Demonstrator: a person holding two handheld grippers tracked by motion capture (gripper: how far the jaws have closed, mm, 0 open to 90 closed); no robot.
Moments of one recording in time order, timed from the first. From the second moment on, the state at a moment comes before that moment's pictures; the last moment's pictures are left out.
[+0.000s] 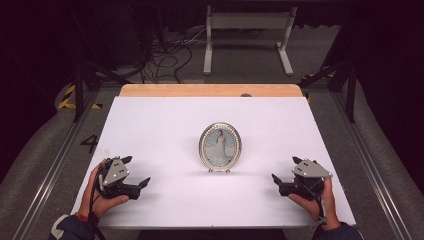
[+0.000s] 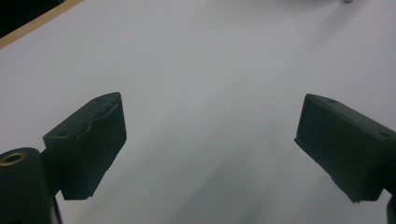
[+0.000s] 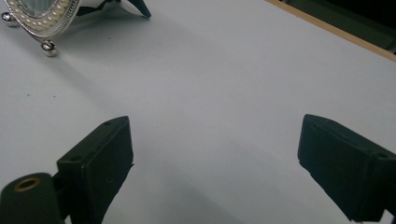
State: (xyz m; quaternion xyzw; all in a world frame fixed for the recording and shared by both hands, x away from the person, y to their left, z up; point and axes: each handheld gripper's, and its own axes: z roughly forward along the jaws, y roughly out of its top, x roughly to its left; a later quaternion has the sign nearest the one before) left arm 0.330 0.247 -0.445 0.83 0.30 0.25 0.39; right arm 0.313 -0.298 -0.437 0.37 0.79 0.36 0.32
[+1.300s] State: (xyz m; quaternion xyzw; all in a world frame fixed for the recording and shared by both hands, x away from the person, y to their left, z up) left arm 0.320 0.265 -0.450 0.82 0.32 0.25 0.40; right arm 0.302 -0.316 -0.444 0.39 0.78 0.36 0.32
